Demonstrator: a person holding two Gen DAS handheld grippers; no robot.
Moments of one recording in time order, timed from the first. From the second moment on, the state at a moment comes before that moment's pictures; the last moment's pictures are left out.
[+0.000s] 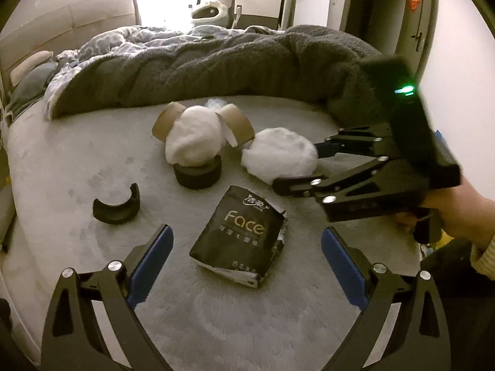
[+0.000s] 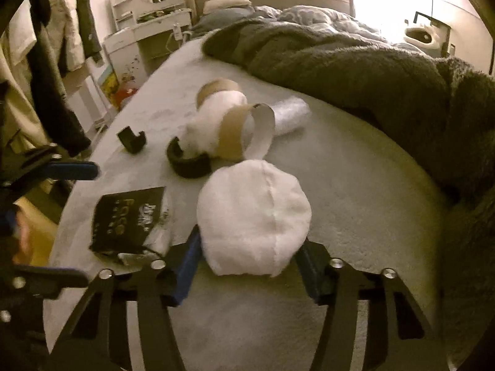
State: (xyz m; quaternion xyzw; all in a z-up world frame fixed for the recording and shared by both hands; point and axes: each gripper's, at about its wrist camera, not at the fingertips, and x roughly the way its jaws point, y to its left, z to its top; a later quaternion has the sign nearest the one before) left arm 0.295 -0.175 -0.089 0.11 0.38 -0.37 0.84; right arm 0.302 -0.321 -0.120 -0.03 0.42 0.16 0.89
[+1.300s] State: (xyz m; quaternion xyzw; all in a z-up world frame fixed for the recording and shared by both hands) left arm 0.299 -0.155 -0.094 0.03 0.39 -0.29 0.87; right arm 0.278 -0.343 -0.083 0.11 0.40 0.21 0.89
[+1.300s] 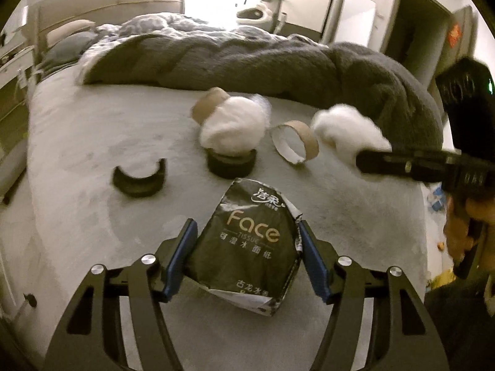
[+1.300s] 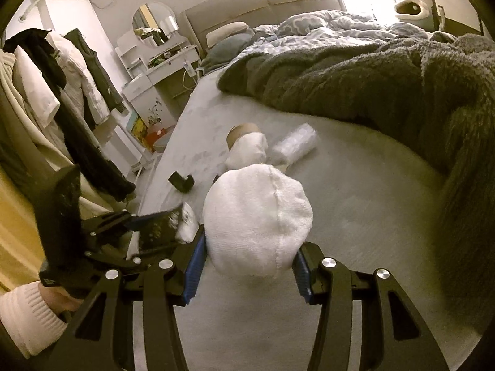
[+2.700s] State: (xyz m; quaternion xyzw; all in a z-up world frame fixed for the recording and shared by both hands) left arm 0.207 0.060 -0.145 -0.07 0.46 -0.04 0.88; right arm 0.193 -0.167 -0.098 0.06 0.41 0.20 0.89
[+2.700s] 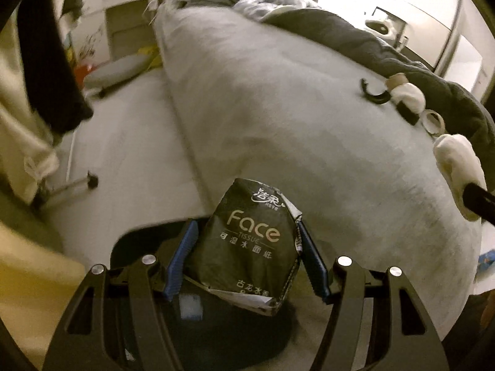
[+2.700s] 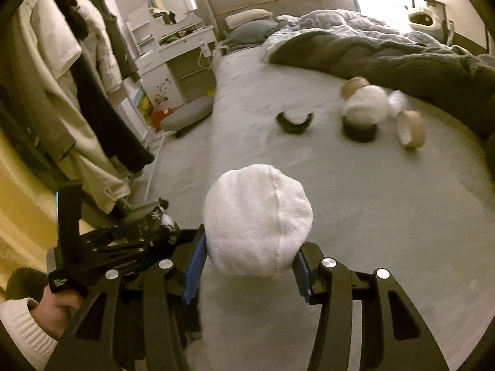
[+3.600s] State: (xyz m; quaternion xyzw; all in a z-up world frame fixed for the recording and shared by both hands) left arm 0.176 0.120 -0.260 -0.09 0.62 0.00 0.78; right arm 0.187 -0.043 -0.163 -0.02 0.49 0.29 0.82
